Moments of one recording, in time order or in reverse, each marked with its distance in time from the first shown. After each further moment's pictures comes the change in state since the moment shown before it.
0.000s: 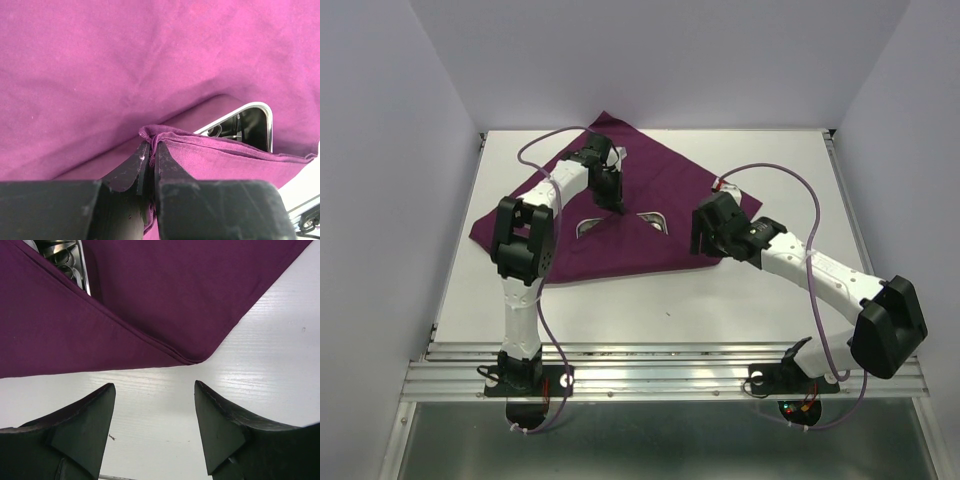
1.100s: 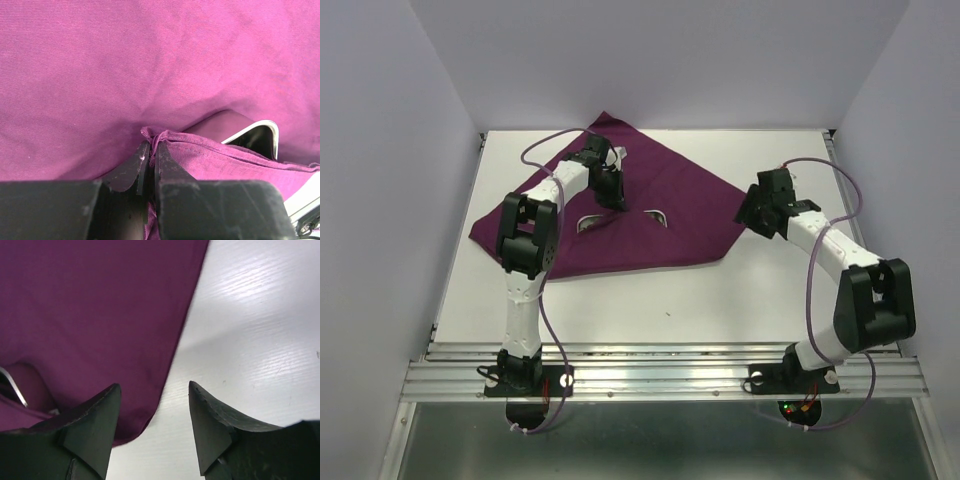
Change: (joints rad) left arm 0.022 0.085 0.038 0.063 0.060 0.000; right arm -0.435 0.086 -0.023 0.154 -0.176 0.012
